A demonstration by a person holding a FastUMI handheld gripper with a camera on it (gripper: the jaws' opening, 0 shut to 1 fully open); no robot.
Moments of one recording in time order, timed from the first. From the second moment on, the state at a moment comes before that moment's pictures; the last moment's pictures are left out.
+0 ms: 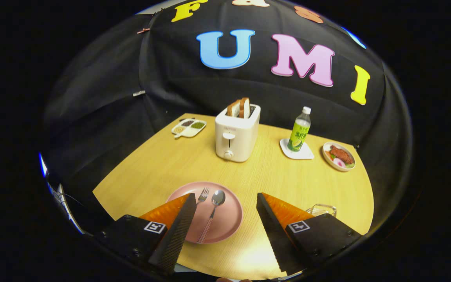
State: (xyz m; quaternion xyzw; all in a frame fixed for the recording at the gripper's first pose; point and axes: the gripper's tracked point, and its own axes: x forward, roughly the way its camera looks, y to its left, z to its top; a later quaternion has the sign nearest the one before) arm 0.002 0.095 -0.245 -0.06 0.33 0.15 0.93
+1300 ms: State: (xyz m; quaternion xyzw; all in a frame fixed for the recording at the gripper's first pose) arm -0.027 0.117 -0.404 -0.07 0.58 0.10 0.81
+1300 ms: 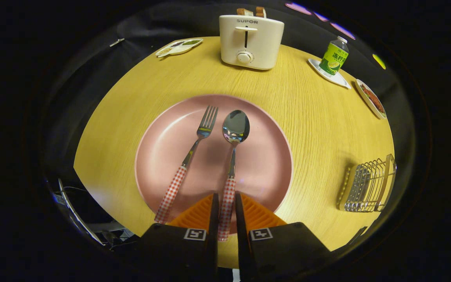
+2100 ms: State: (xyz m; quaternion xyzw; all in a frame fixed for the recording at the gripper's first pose) arm -0.044 0.078 -0.323 0.03 0.56 0.17 0.81
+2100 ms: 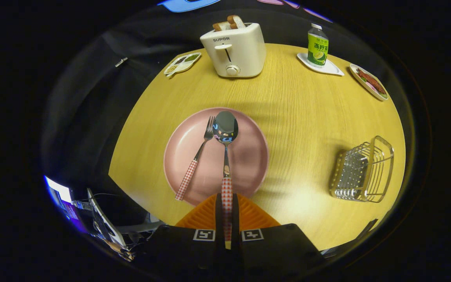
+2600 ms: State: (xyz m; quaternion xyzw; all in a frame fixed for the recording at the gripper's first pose) arm -0.053 -0.060 -0.258 0.03 0.57 0.14 0.81
